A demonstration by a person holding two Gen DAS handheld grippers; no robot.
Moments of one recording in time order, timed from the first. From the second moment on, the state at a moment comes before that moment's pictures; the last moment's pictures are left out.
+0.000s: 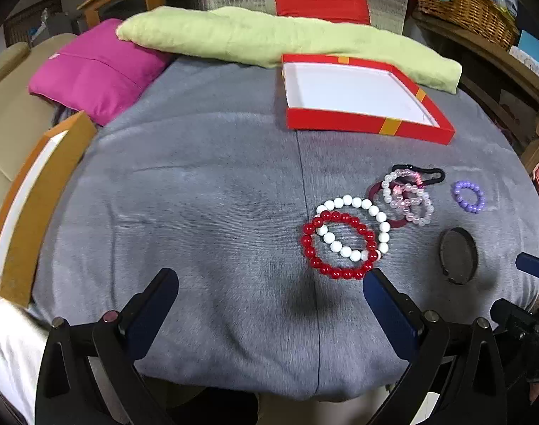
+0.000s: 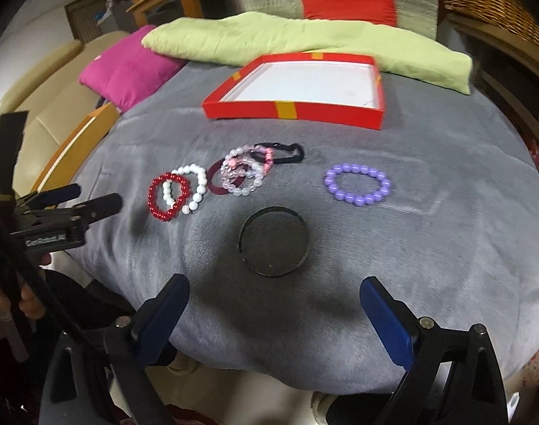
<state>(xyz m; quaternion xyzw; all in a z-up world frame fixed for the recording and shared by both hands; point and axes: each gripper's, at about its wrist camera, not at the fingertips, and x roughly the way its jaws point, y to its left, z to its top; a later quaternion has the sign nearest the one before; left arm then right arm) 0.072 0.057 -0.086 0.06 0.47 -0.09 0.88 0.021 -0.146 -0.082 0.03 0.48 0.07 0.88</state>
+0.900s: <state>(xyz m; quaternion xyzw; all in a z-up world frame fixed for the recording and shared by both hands) 0.115 0.054 -0.106 0.02 0.49 -0.13 0.86 0.059 -0.145 -0.115 0.03 0.49 0.05 0.87</state>
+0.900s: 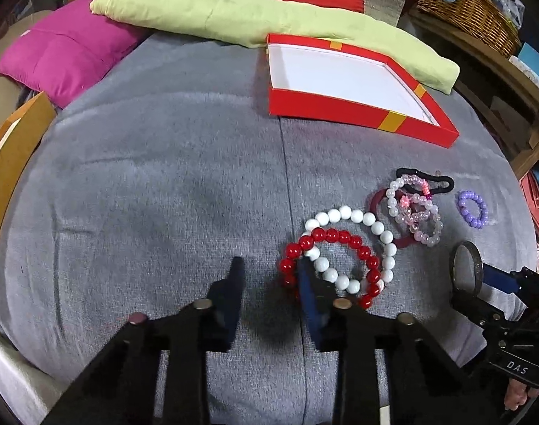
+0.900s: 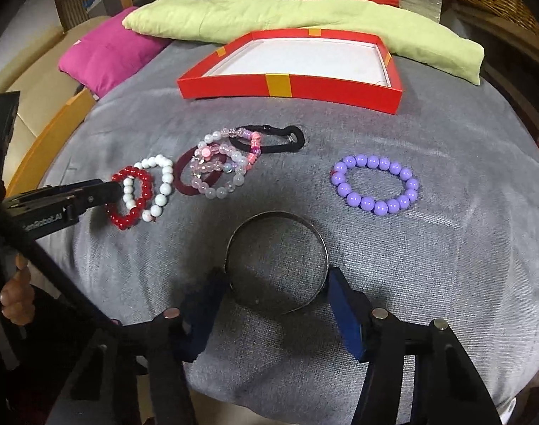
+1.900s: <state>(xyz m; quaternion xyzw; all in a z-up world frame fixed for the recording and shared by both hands) 0.120 0.042 -0.066 0.01 0.38 -0.17 0.91 0.070 -0.178 -0.078 0.13 0.43 0.06 0.89</state>
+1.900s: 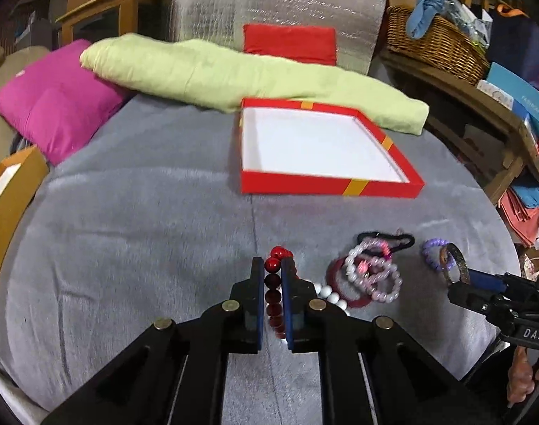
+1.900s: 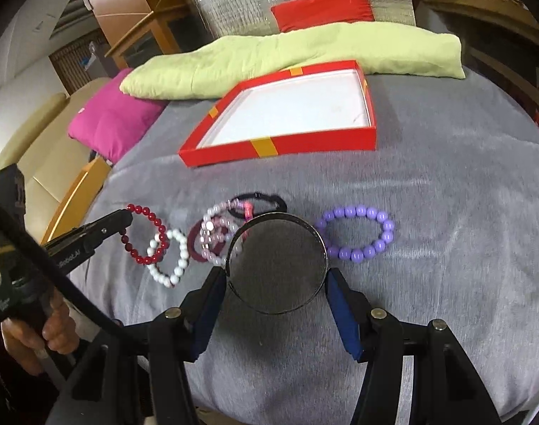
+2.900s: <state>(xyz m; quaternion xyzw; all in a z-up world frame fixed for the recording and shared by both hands) 0.284 -0.050 -0.065 0.02 0.39 -0.20 0.90 0.274 -0.214 -0.091 0.19 0.40 -0.01 0.89</state>
